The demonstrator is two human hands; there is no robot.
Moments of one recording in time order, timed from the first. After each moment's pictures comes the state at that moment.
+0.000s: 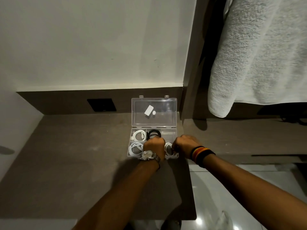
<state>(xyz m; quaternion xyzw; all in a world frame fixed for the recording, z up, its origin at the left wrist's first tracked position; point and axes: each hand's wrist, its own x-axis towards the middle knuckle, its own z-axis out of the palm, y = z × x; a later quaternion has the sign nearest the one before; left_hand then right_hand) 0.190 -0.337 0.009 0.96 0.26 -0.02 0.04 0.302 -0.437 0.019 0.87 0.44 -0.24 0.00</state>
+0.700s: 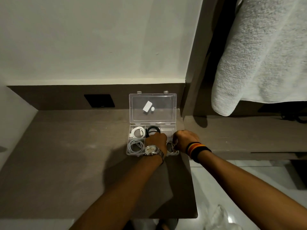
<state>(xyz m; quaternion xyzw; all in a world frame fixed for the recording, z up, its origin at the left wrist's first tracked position) 0.211 -0.316 -0.013 0.96 0.26 -0.06 0.09 0.304 -0.418 -0.005 0.91 0.39 -0.16 -0.01</state>
